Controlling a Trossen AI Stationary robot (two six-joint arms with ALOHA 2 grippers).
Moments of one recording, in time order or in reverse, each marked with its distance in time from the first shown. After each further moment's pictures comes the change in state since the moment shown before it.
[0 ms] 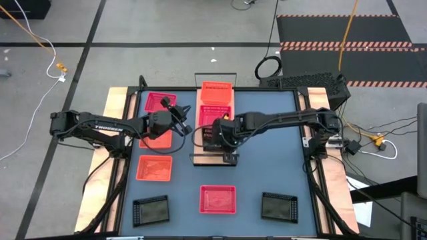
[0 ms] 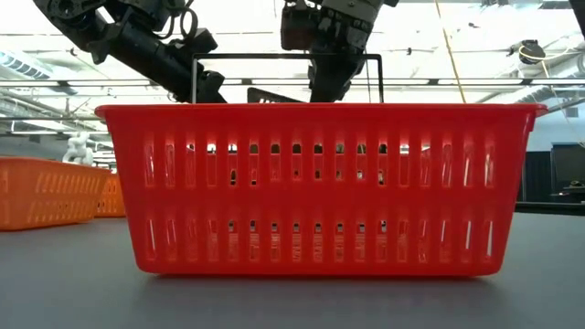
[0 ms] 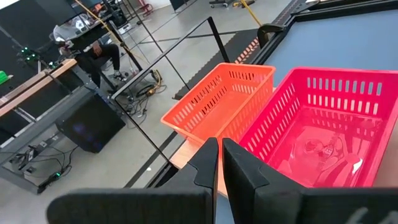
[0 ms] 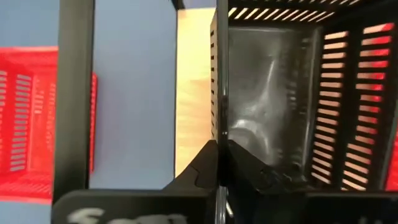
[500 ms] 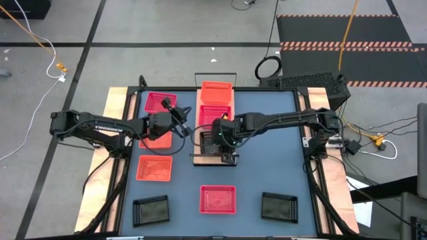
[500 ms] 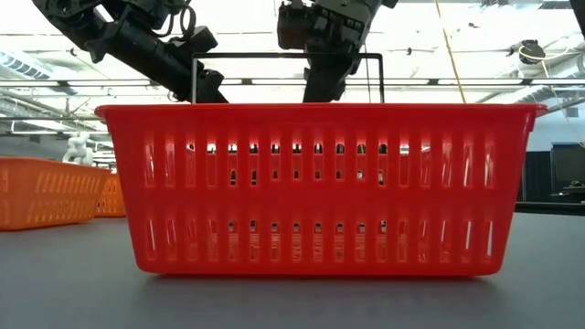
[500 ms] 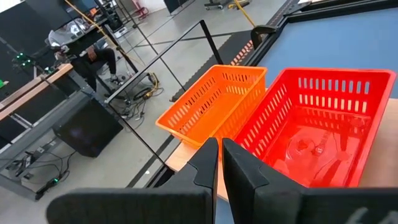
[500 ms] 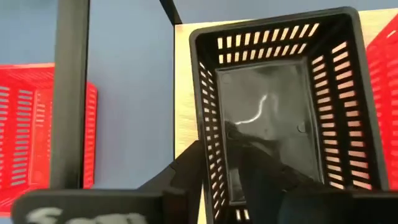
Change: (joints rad) left arm -0.019 0.000 0.000 0.000 0.000 0.014; right arm 0.006 -0.002 -0.004 0.042 0.001 0.028
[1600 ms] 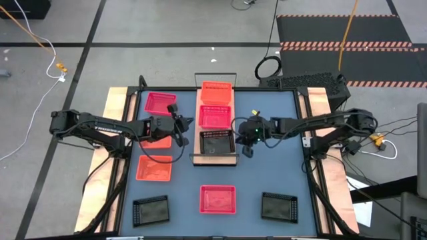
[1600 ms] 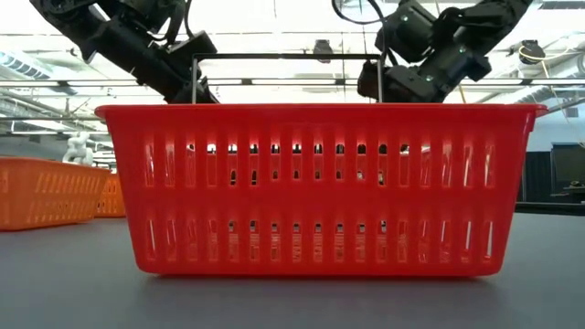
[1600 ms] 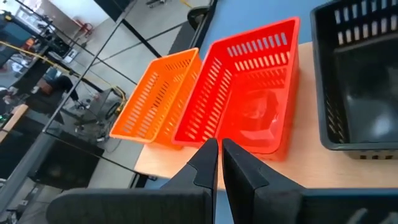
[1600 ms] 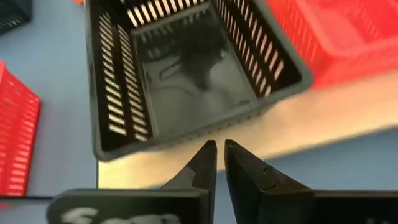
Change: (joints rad) left arm -0.045 0.000 0.000 -0.128 0.138 0.177; right arm -0.139 -0.413 -0.840 0.757 0.025 0.129
